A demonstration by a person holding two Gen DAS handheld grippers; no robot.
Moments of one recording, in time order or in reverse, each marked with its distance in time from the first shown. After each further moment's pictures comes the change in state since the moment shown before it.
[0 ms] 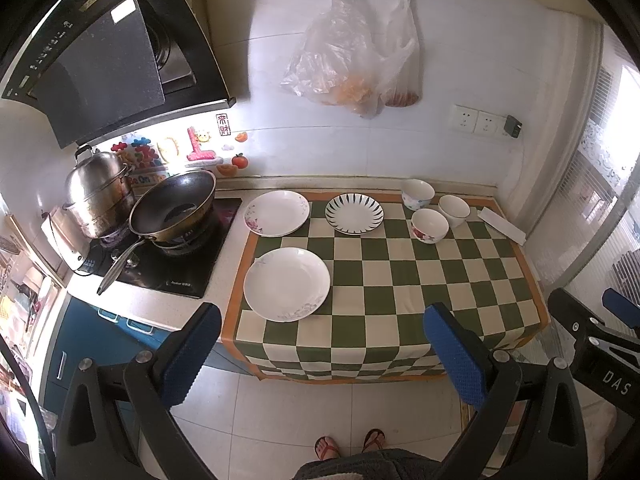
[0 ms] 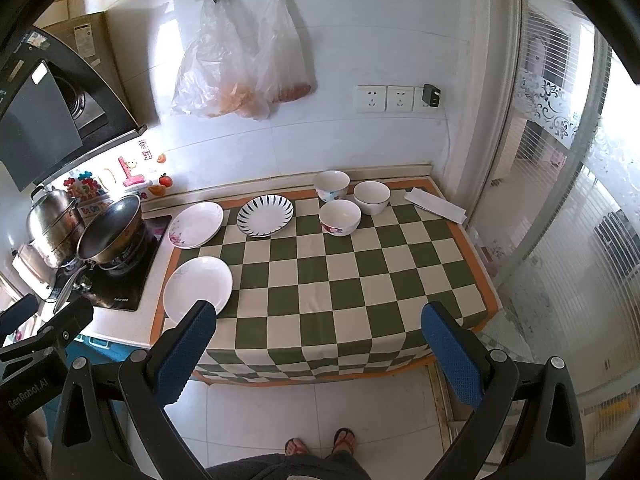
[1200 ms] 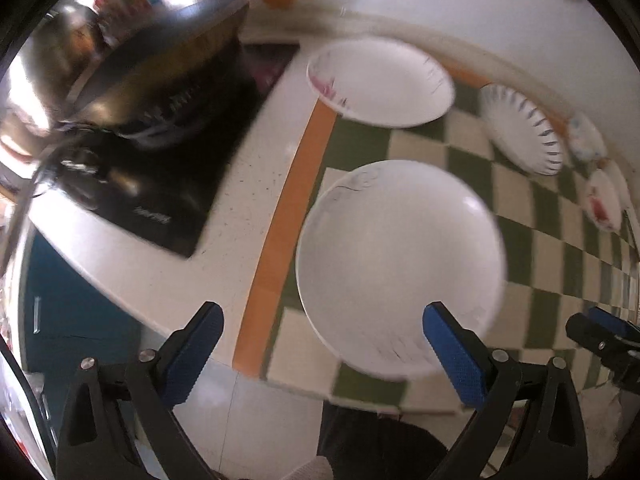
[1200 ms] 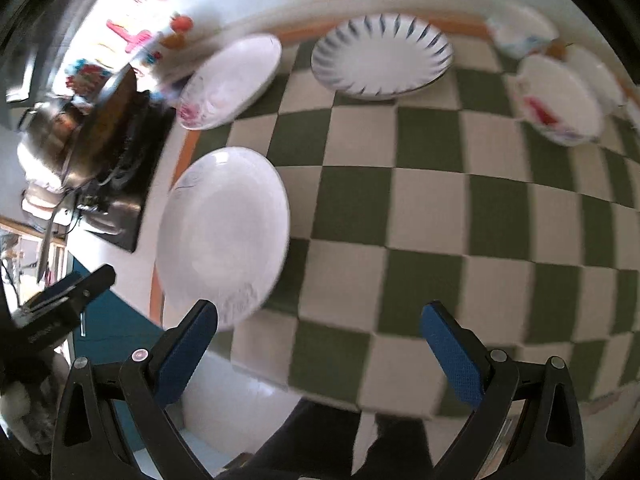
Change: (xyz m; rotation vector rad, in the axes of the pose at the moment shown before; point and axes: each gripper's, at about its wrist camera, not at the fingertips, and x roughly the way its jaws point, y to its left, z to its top) left arm 0.399 0.161 -0.015 -0.179 0.518 0.111; right arm 0.455 0.141 -0.005 -0.090 0.613 0.339
